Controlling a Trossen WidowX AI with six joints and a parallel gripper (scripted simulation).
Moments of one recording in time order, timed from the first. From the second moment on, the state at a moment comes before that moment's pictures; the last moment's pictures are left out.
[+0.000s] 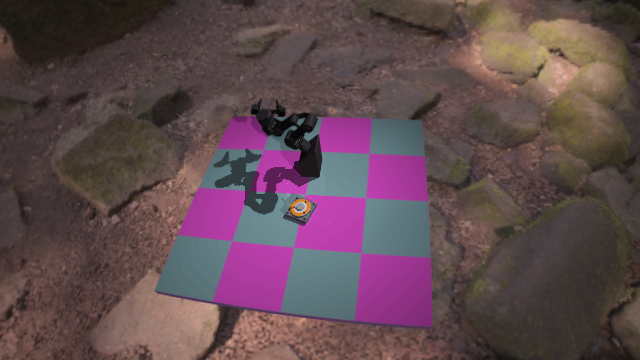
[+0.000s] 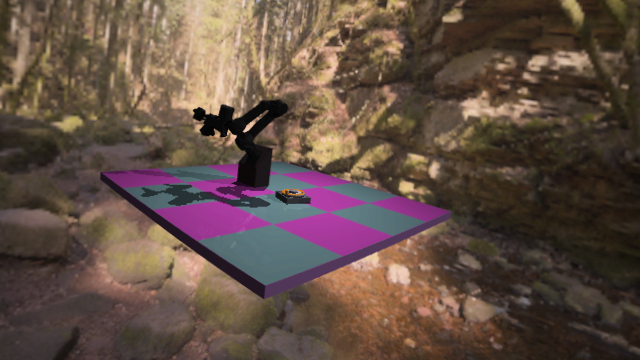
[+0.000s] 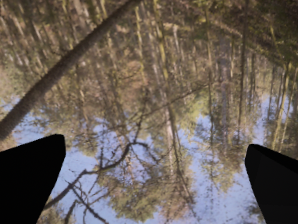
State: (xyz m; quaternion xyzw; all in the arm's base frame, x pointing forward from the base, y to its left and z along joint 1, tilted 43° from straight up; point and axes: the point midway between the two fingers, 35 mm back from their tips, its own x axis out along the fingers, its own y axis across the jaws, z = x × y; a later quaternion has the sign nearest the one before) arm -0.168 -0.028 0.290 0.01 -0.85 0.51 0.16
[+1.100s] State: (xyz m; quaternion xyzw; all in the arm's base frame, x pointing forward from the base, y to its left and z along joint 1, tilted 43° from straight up) arm 0.095 -0.292 0.208 0.34 -0.61 0.49 -0.52
